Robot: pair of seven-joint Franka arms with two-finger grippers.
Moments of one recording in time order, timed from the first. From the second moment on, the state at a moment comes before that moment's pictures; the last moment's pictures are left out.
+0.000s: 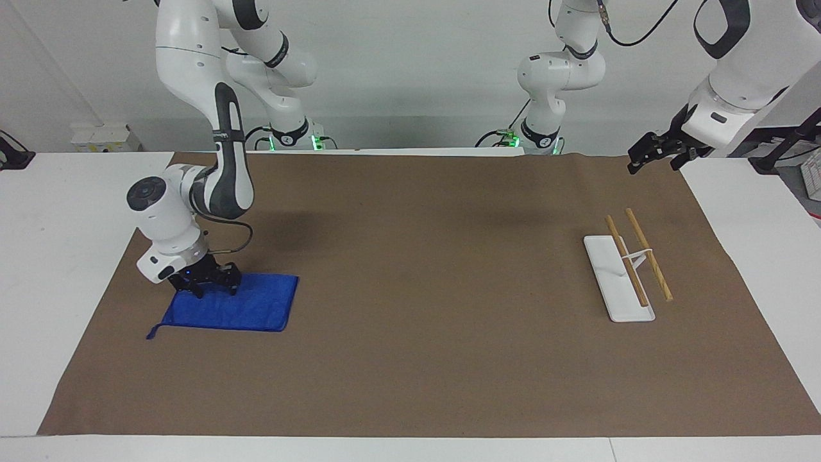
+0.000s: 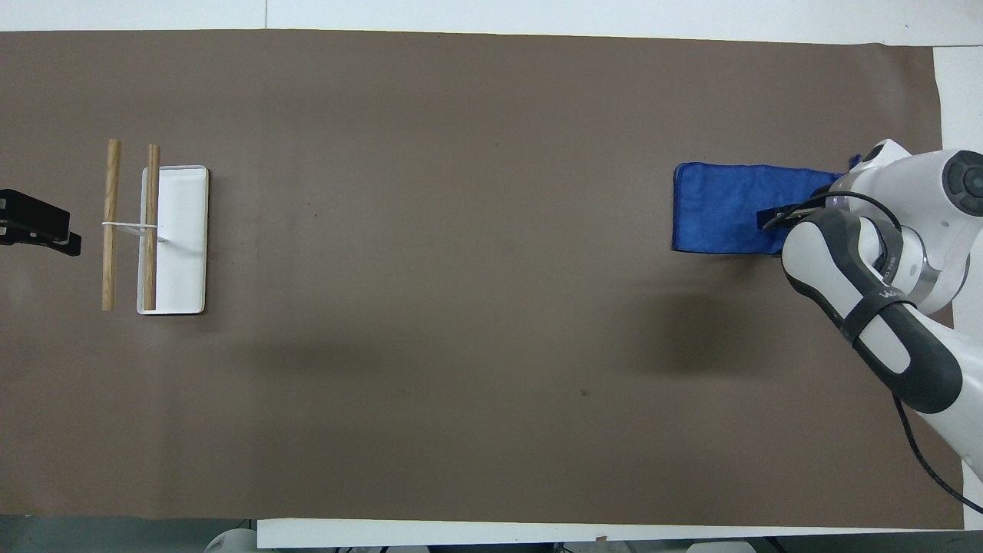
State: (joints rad) left arm -0.01 -0.04 -0.05 -1.62 -0.02 1.42 -0.06; right arm -0.06 0.32 -0.10 -2.08 0.09 2.50 -0.30
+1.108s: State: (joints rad) left arm -0.01 -0.04 -0.04 -1.63 -0.02 1.42 -0.10; right arm -0.06 0.24 -0.04 -1.95 0.10 2.13 -0.01
